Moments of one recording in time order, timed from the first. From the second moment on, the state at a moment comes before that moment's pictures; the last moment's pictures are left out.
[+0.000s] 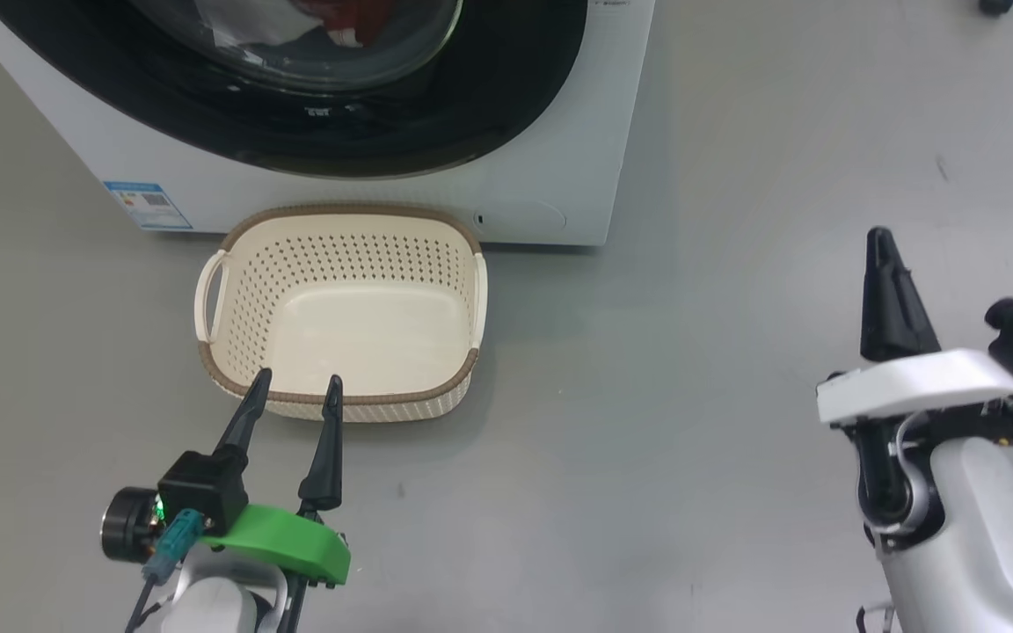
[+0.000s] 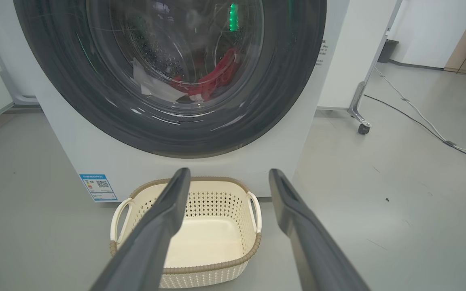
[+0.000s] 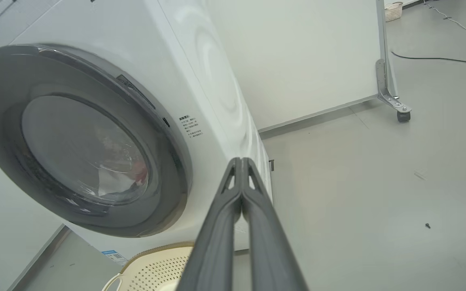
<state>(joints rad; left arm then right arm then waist) -0.13 0.04 -0.24 0.26 -0.30 0.00 -0.25 -0.21 -0.08 0.13 0.16 0.59 0.06 -0.19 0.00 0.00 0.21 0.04</state>
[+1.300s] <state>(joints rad) -0.40 0.03 -0.38 0.19 -0.46 0.00 -0.25 -1.04 -0.11 -0.04 0.18 1.10 -0.07 0.36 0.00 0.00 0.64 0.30</state>
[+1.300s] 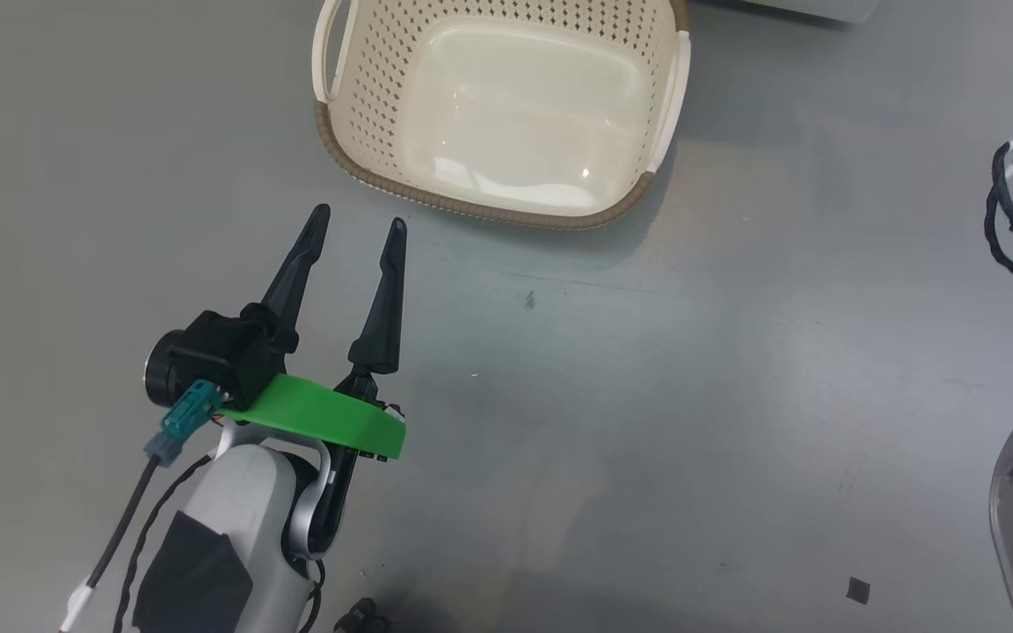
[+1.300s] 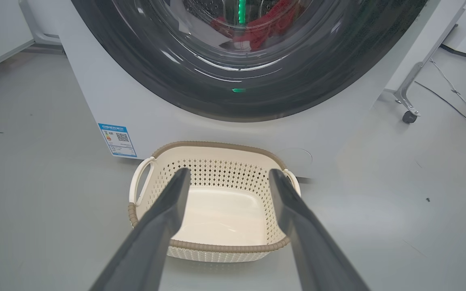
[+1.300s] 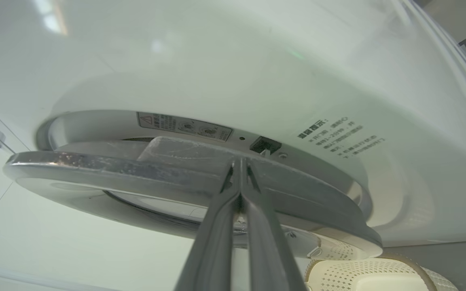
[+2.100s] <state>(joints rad) -0.43 0.02 -0.39 0.21 -0.49 0.01 -0.25 -1.24 -0.12 -0.09 0.35 1.25 -0.11 0.51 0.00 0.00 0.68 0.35</state>
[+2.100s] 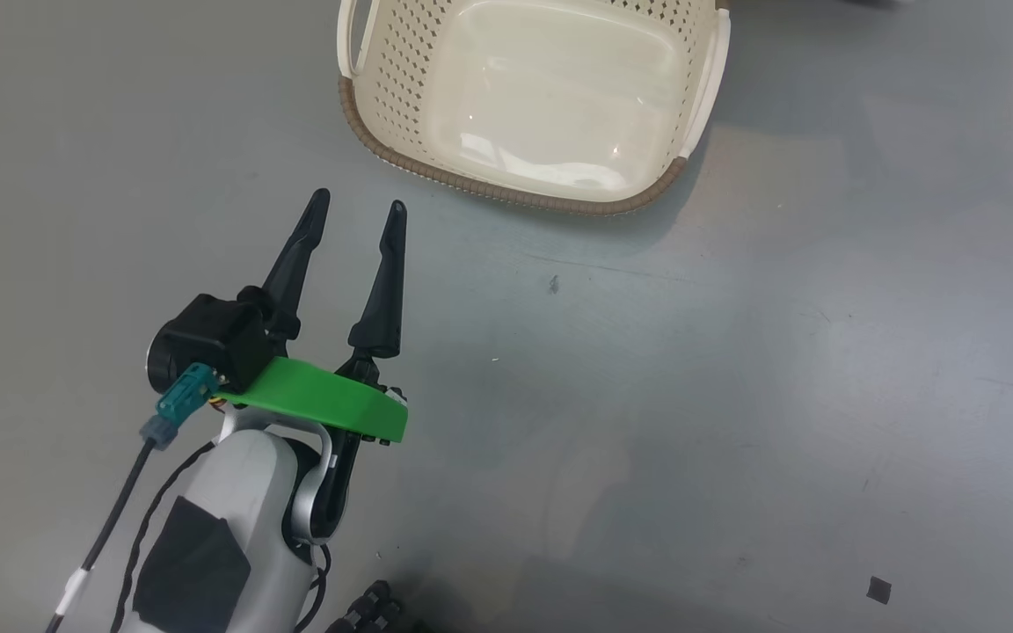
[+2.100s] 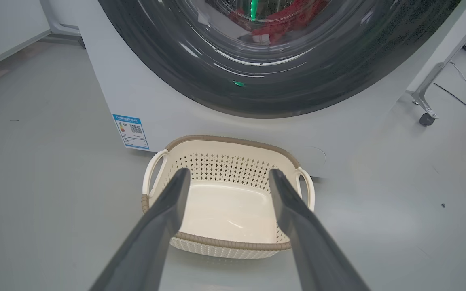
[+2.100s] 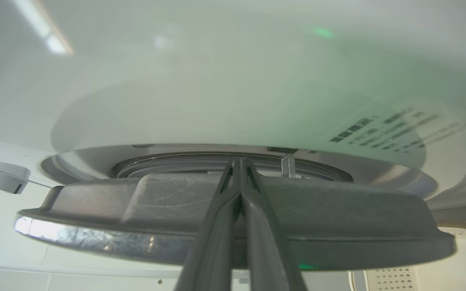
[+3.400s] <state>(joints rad) -0.44 0.02 -0.39 0.24 -0.52 0.01 -0.25 -1.24 -0.11 -0.15 0.53 1.40 -0.13 0.68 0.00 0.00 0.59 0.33</state>
